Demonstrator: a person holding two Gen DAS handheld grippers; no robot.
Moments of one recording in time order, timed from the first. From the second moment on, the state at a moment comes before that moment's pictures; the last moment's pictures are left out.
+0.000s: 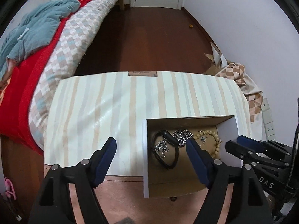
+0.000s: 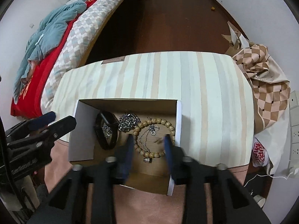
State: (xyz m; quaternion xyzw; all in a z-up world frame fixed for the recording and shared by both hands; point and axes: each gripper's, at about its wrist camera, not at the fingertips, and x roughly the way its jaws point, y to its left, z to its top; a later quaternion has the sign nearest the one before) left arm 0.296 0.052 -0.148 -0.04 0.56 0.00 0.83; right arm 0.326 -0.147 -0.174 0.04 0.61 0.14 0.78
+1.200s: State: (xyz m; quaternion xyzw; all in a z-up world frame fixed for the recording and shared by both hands) left arm 0.173 0.053 -0.098 -0.01 0.46 0.07 0.88; right arm 0.209 -0.159 -0.096 -0.04 0.50 0.03 0.86
